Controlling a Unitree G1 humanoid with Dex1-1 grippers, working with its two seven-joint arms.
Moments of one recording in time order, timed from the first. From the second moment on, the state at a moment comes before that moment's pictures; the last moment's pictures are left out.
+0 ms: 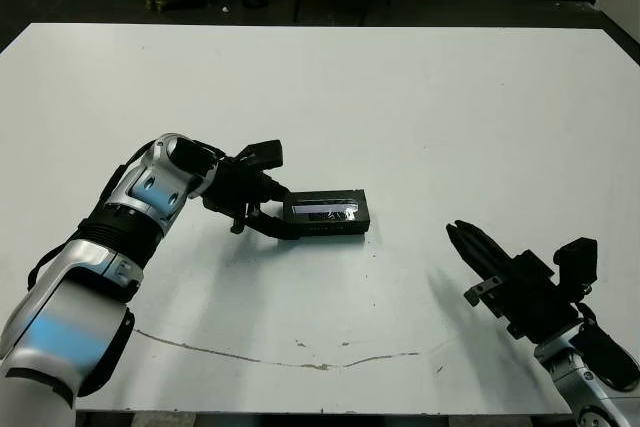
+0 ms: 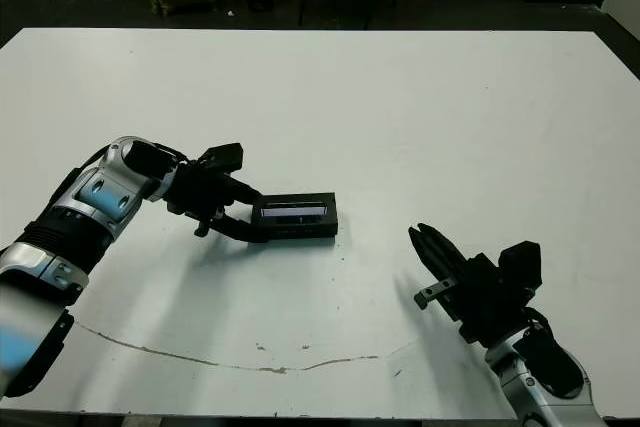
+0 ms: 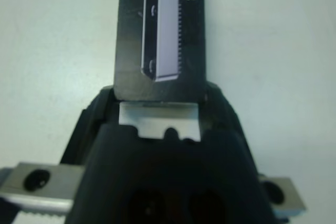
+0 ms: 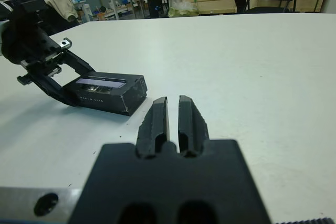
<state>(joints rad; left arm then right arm) -0.80 0.45 -0.42 0.65 0.06 0.14 -1.31 0.27 -0.37 -0.09 -0.42 0.44 0.24 0.46</state>
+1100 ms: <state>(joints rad) -0.72 0.74 -0.36 0.83 0.07 -0.23 -1.27 0.30 -0.36 -0.10 -0.47 0.48 0.27 0.45</state>
